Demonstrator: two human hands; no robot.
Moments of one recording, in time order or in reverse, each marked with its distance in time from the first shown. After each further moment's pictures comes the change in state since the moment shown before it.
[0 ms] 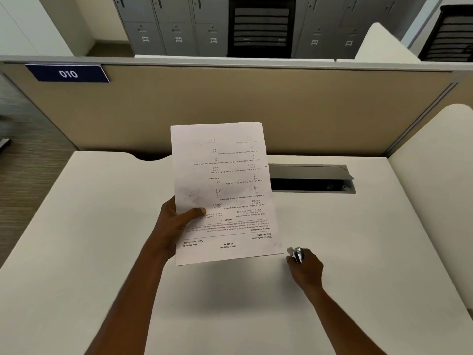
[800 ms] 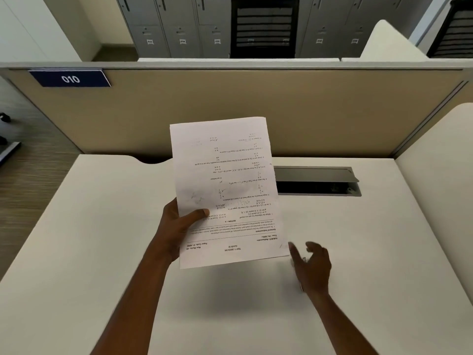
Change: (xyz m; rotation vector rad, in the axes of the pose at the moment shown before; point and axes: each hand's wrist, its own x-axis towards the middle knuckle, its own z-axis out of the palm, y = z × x) left_hand 0.000 0.004 0.012 0.010 -0.002 0.029; right_hand -0.013 -0.023 -0.022 0.227 0.107 -0.067
